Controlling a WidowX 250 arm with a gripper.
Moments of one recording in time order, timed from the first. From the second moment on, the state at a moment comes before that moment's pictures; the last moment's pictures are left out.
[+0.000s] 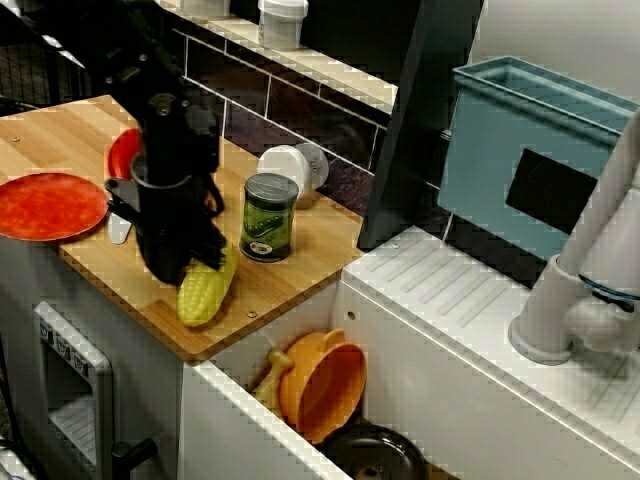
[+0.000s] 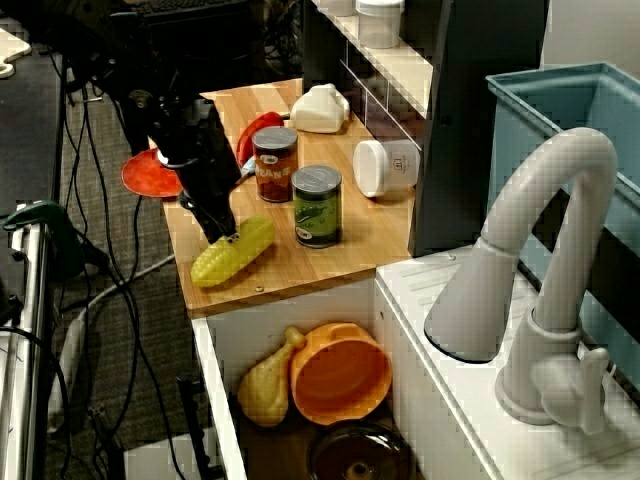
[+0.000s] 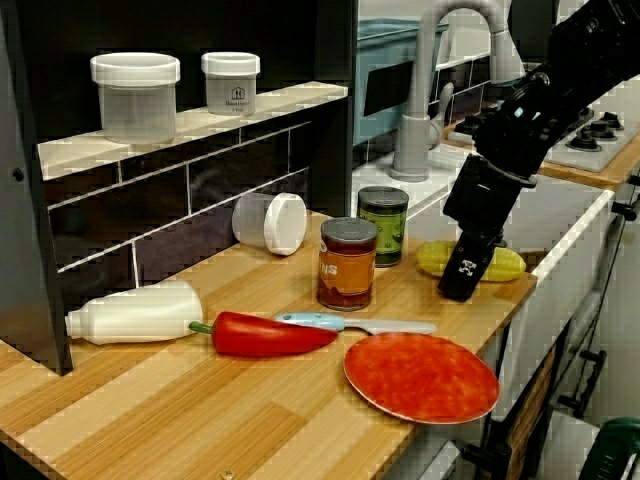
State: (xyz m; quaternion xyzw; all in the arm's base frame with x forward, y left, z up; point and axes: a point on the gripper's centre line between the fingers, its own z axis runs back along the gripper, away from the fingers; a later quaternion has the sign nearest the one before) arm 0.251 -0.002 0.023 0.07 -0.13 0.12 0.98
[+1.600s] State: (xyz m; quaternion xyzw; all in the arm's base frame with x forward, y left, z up) arm 0.241 -0.050 0.030 -0.04 0.02 0.22 0.97
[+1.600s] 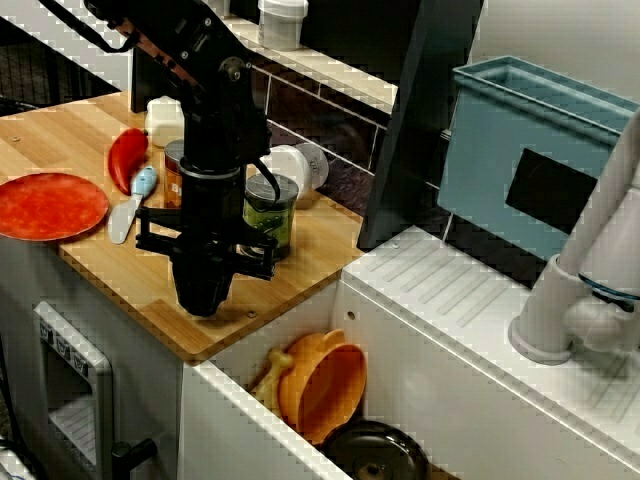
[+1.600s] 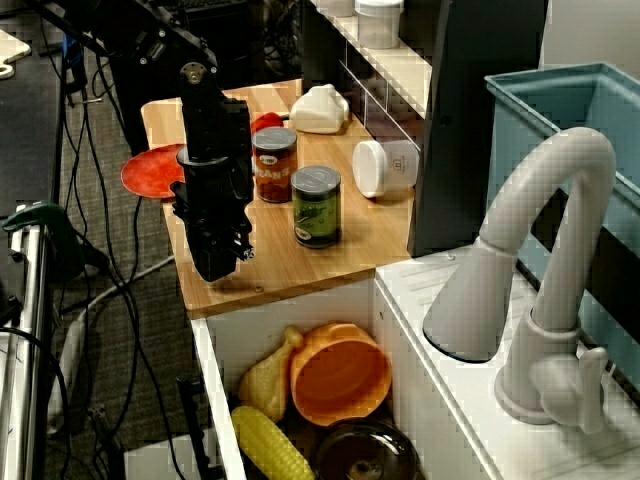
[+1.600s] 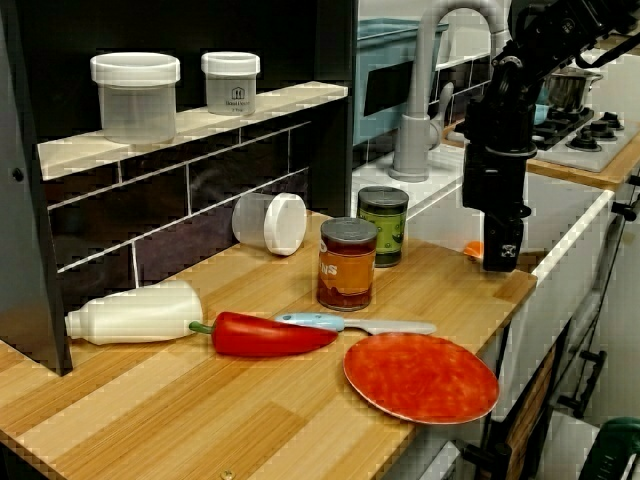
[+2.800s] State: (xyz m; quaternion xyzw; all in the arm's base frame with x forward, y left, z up) arm 0.200 0.007 0.072 0.01 0.07 0.11 0.99
